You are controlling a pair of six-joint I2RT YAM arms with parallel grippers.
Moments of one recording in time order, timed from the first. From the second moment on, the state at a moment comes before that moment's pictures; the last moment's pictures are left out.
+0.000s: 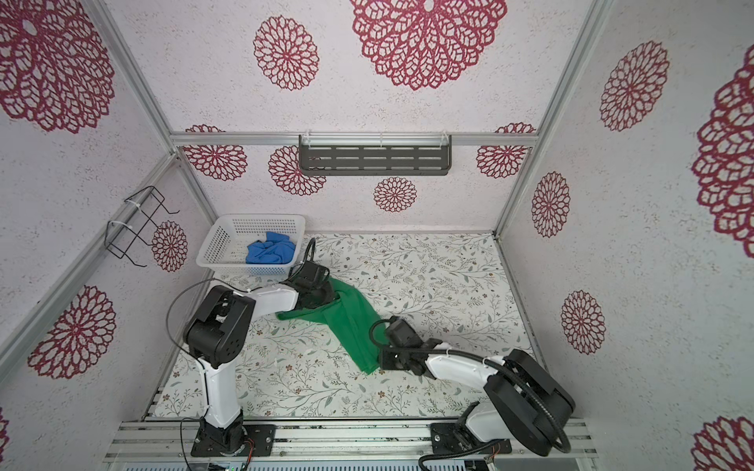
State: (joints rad) left arm -0.47 2.15 1.40 -0.17 0.03 -0.62; right arm 0.96 1.31 0.54 -0.27 -0.12 0.76
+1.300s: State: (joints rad) left arm -0.44 2.06 1.43 -0.37 0.06 -0.40; right arm 1.13 1.35 0.56 -0.24 -0.04 0.84
